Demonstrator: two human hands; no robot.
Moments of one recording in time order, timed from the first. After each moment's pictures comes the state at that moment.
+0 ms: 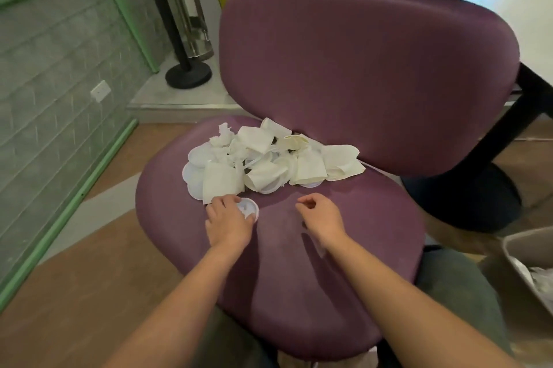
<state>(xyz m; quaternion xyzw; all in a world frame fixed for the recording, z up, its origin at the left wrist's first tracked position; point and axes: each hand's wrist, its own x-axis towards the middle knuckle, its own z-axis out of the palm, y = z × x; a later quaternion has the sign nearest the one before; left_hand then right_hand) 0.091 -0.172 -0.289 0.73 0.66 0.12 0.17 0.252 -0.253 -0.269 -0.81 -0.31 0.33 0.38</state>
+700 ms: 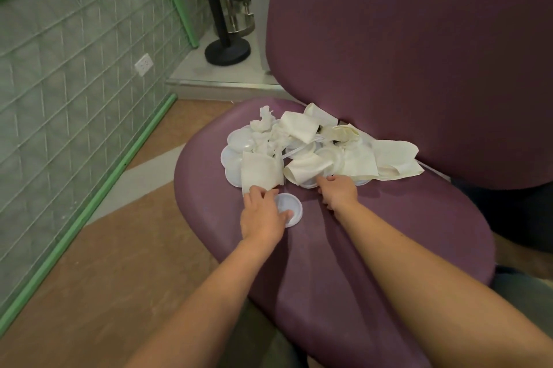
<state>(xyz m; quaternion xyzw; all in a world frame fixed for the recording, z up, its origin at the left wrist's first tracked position) 0.075 -0.156 -0.297 0.76 0.62 0.08 0.21 0.240 -0.158 -0.300 -0.82 -0.23 0.39 0.35</state>
